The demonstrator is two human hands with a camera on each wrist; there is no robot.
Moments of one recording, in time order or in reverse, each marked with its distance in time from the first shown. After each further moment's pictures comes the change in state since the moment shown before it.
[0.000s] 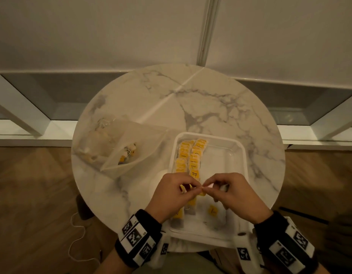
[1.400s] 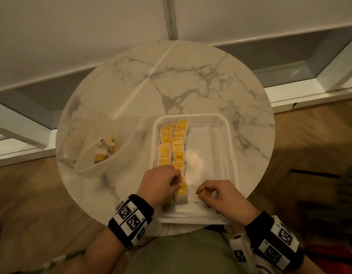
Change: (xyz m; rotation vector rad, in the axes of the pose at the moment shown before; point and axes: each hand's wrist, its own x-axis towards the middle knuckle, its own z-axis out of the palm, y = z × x) left_hand 0.019 -0.008 0.024 0.876 -0.434 -0.081; right_hand -0.042 0.083 0.023 0.068 -0.057 0.094
